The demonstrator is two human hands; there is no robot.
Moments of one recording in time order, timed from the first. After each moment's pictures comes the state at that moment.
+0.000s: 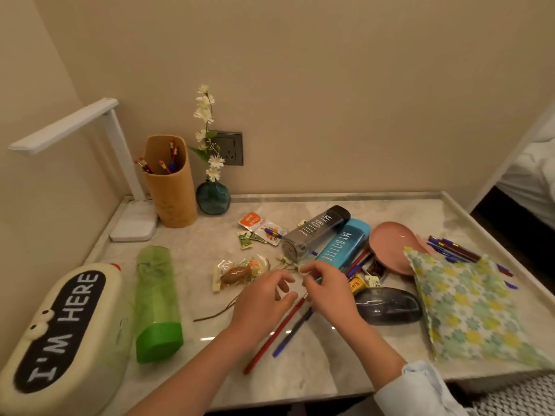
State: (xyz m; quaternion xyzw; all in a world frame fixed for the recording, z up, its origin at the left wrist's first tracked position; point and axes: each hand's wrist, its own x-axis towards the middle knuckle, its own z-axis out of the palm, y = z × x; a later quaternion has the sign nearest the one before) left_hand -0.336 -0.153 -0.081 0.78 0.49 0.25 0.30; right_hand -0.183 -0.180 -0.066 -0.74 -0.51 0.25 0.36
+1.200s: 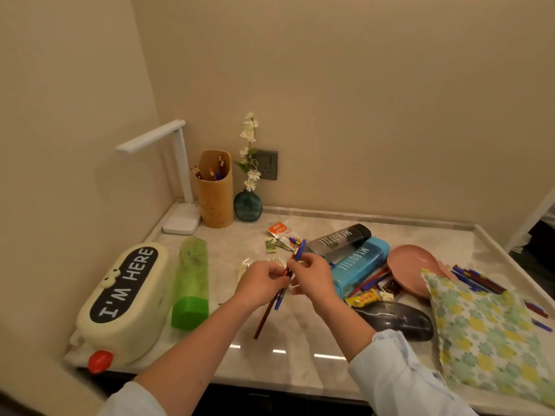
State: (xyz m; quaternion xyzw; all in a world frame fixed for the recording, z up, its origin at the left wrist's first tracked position) left_hand -0.361 -0.147 -0.035 0.64 0.59 0.26 0.43; right_hand -0.240 -0.158 -0.026 -0.65 -0.42 0.44 0.45
